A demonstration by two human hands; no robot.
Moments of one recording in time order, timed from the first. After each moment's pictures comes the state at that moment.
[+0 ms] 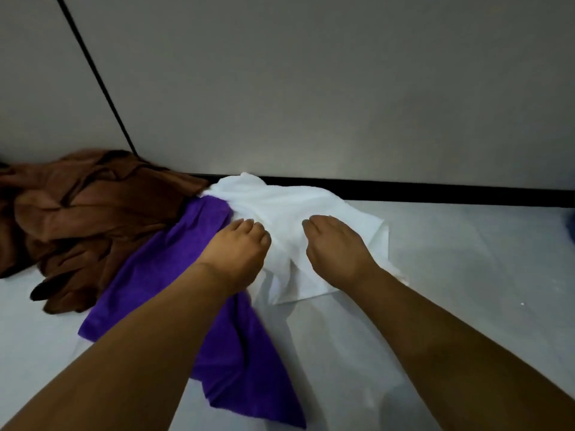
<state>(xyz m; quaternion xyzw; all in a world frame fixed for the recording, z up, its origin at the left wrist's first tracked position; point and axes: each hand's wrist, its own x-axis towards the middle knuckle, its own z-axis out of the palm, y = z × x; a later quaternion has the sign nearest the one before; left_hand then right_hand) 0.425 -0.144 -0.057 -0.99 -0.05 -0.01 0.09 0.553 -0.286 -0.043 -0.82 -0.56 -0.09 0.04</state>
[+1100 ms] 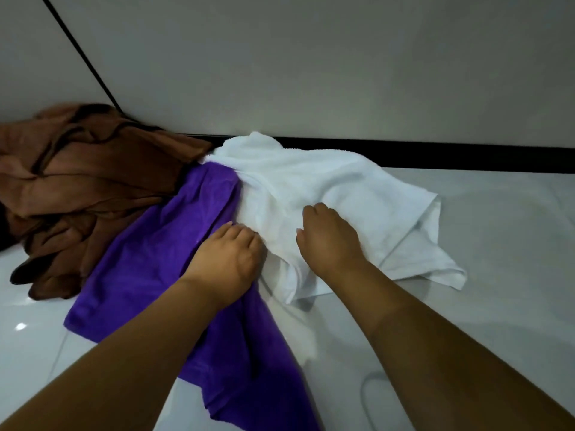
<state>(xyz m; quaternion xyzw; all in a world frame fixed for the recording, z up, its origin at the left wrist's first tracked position) 0.415 -0.136 -0.126 -0.99 -0.11 -0.04 0.03 0.550 -0.239 -0.103 -0.88 -0.47 0.09 0.05</state>
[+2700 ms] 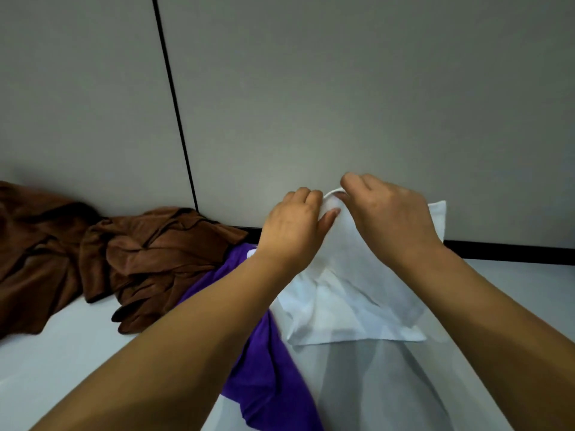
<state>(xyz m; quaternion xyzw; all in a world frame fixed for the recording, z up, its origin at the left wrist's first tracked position) 0.428 -0.186 0.092 -0.94 -0.20 -0.27 -0.11 0.513 -0.291 0.130 -0.77 -0.54 -0.33 0.09</state>
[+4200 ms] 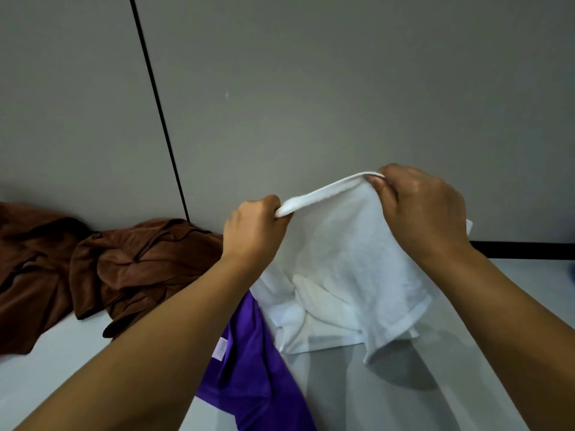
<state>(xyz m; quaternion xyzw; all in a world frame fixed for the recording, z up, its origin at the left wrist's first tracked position) 0.416 -0.164 0.096 -0.88 -0.32 -0.31 -0.18 0.547 -0.319 0.137 -0.79 -0.43 -0.34 0.25</state>
